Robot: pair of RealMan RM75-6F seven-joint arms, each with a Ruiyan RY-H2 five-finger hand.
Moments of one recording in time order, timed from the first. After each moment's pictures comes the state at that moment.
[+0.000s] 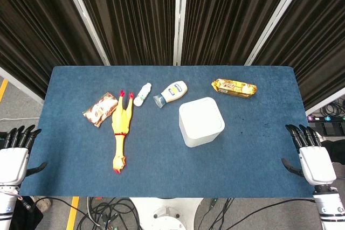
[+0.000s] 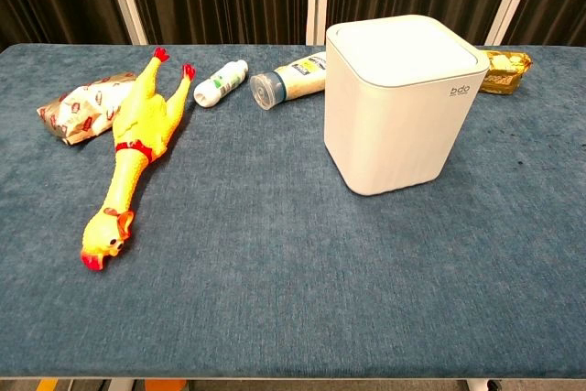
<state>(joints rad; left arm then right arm) -0.07 -1.19 -0.04 -1.56 1.49 1.52 0.12 0.11 -1.07 0.05 -1.69 -1.54 1.44 -0.03</state>
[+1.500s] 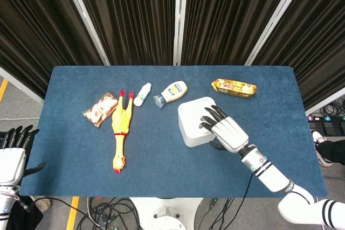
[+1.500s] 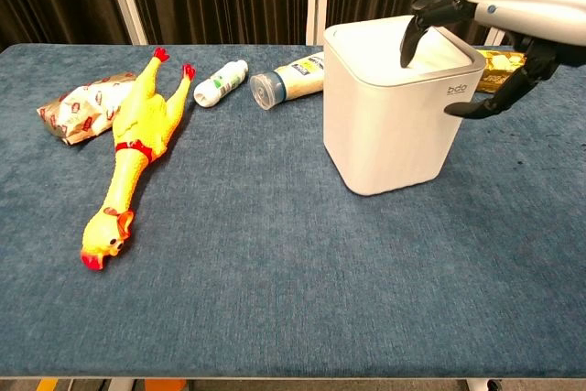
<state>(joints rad) -0.06 -1.19 -0.04 -1.52 1.50 1.52 0.05 0.63 -1.23 0.15 -1.74 -1.48 0.90 -0.20</state>
